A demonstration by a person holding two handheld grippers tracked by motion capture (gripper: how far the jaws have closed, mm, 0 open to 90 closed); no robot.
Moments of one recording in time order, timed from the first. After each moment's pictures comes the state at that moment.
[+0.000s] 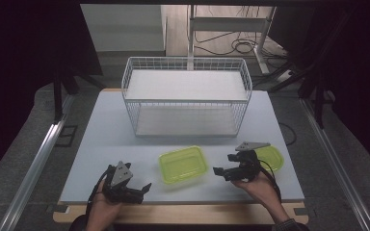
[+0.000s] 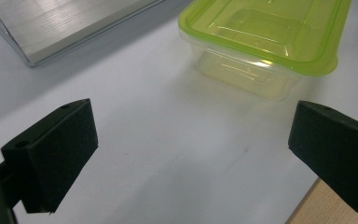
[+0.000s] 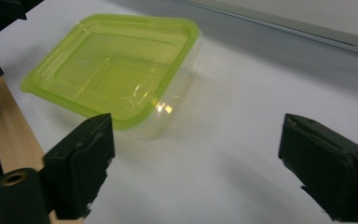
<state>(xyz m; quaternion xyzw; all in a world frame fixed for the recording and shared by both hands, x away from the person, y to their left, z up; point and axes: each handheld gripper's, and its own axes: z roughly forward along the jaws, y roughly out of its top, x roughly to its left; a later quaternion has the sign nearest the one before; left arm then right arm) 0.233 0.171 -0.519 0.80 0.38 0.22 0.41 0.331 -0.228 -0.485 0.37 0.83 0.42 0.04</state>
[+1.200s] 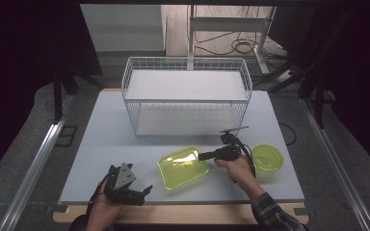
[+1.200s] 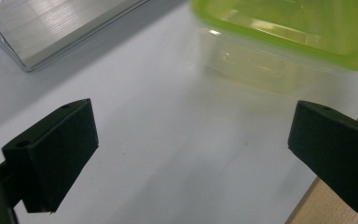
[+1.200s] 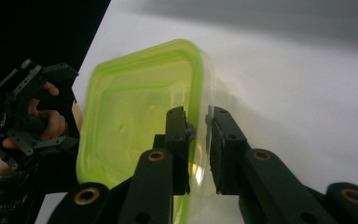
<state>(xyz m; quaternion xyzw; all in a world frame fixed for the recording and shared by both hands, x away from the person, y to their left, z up) 0.232 0.166 -0.521 0.82 0.36 0.23 0.38 0.399 -0.188 -0.507 0.45 0.77 0.41 -0.20</state>
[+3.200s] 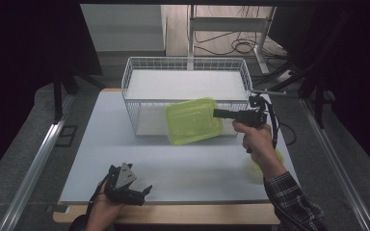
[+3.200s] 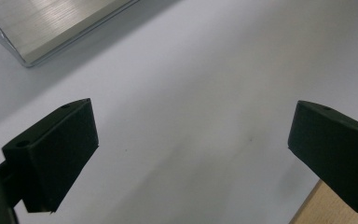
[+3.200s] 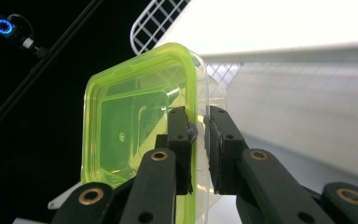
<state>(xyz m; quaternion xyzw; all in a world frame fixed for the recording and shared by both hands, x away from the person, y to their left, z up) 0.233 0.166 -0.522 0.82 0.36 0.23 0.38 0.408 -0.218 -0.357 0.43 0.70 0.56 -0.11</state>
